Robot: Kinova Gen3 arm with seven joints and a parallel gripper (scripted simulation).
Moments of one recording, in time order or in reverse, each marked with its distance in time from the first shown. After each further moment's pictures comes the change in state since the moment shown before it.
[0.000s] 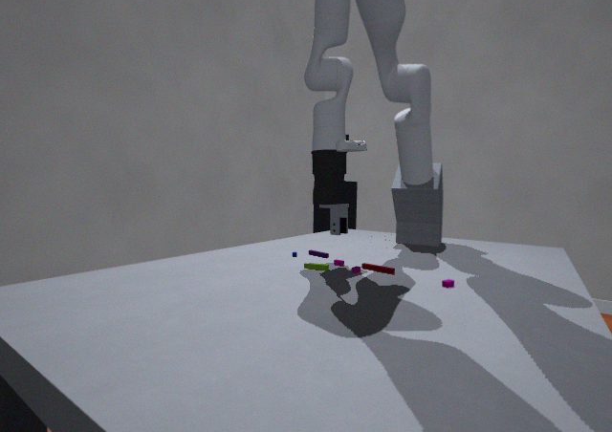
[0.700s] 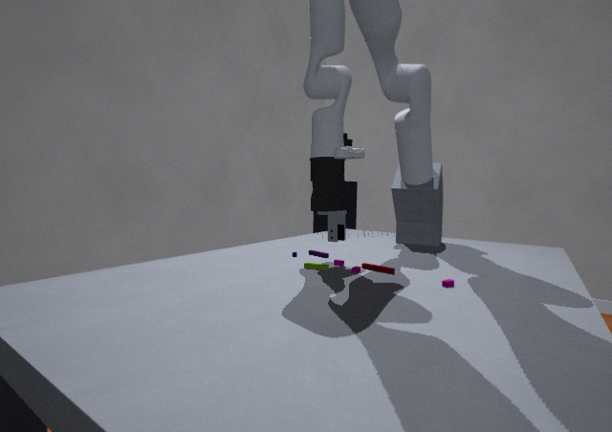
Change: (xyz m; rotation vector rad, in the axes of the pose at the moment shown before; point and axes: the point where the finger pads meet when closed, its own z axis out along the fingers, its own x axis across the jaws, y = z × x) arm 0.003 0.004 0.015 0.005 0.020 0.010
